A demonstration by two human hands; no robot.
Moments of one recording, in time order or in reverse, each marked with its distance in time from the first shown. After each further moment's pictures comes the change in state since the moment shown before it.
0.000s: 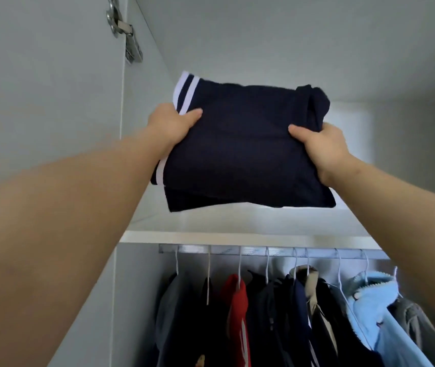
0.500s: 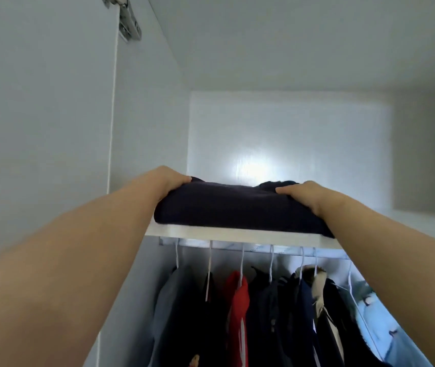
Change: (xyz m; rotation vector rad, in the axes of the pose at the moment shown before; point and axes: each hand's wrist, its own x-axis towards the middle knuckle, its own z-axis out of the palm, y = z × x) left_hand -0.024 -0.085 0.037 0.421 -0.343 -0.464; right_hand 0.005 0.082 -0.003 -0.605 -0.247 0.519
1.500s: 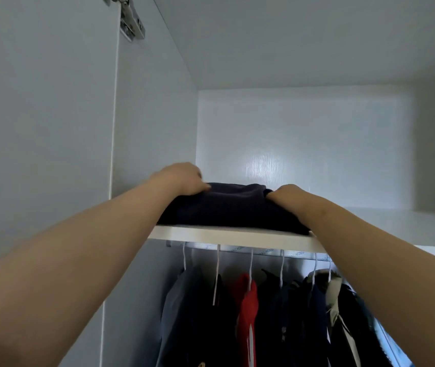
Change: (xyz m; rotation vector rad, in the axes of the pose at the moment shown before) left_hand -0.010 0.017 0.007 0.479 0.022 0.235; right_hand 0.025 -0.006 0.040 -0.210 -0.103 -0.131
